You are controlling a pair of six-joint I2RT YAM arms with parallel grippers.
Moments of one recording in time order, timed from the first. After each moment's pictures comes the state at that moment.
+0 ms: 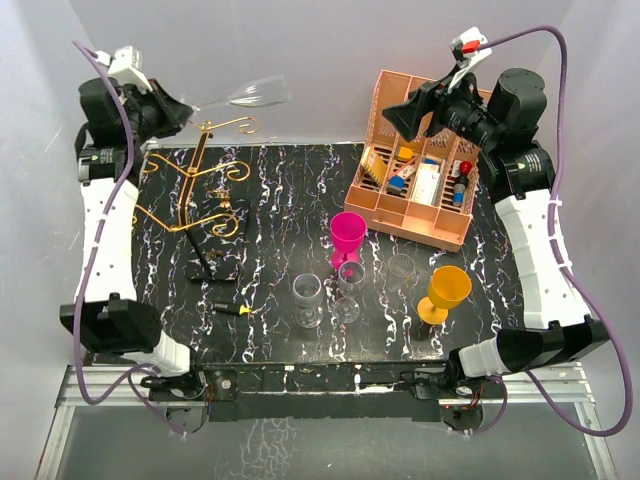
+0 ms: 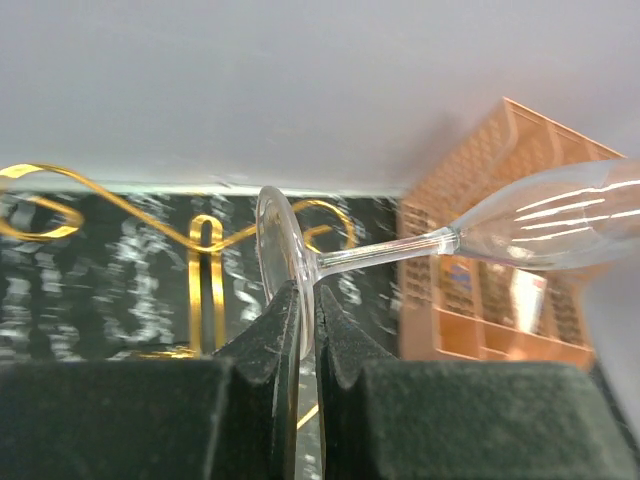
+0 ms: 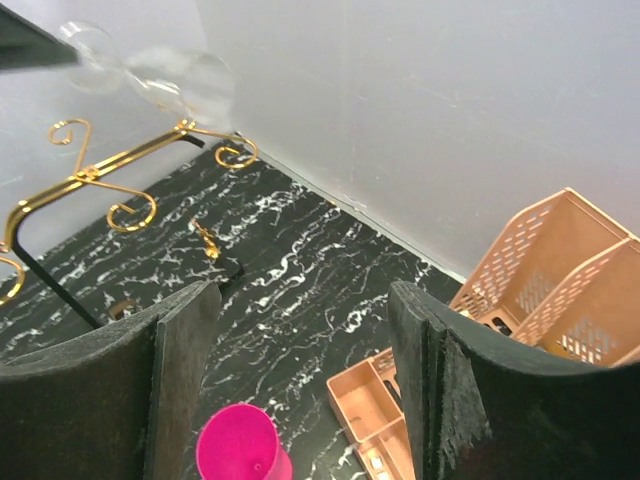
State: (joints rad) left arm 0.09 1.53 1.79 -0.46 0.43 -0.34; right arm 0.15 1.41 1.80 -0.36 -0.59 0.08
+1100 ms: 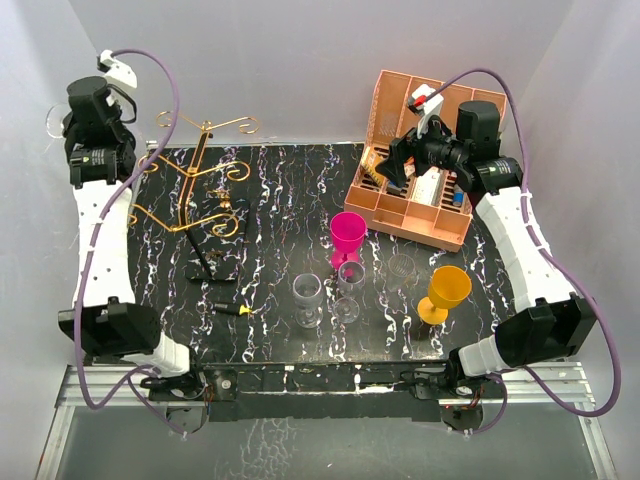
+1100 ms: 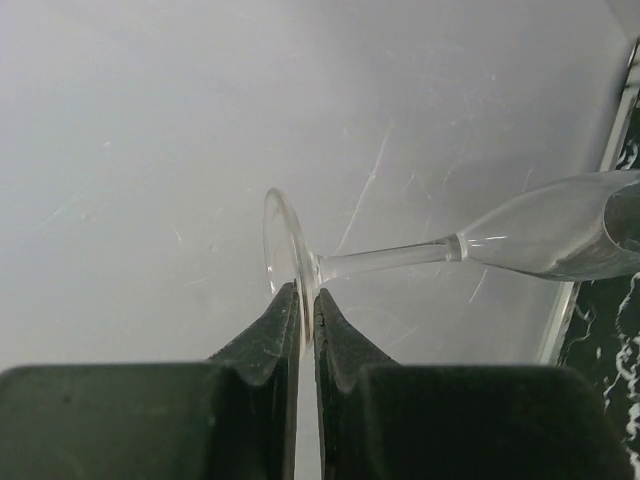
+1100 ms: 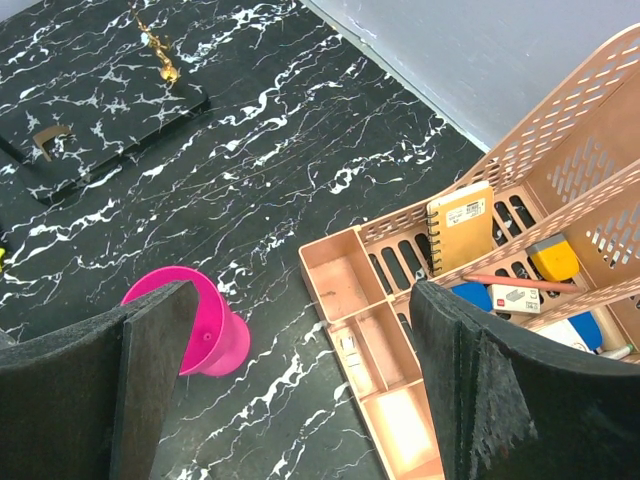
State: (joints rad) left arm 0.13 1.50 1.83 -0.51 -0.59 0.77; right arm 0.15 1.44 1.56 -0.51 -0.62 -0.26
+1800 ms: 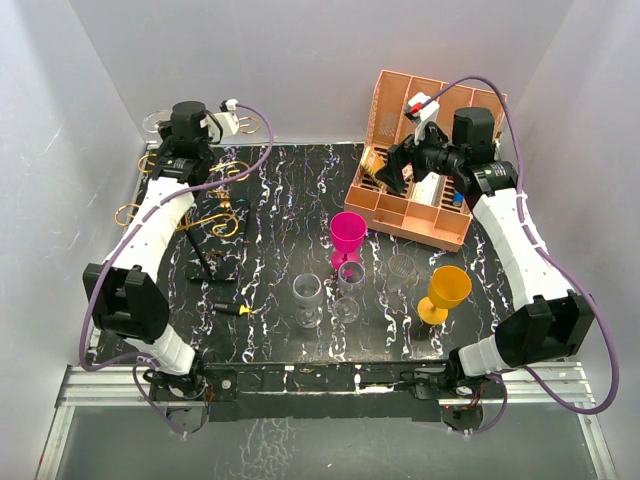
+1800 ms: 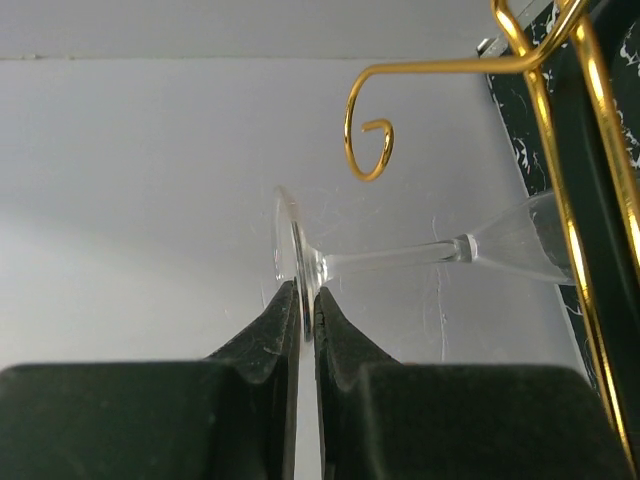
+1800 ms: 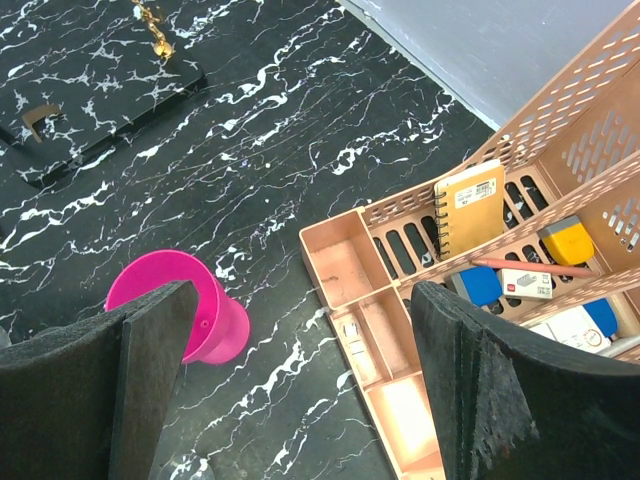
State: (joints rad) left arm -0.19 1.61 1.55 -0.26 -0.62 1.25; right arm 0.15 1.44 1.51 -0.50 -0.62 -0.28
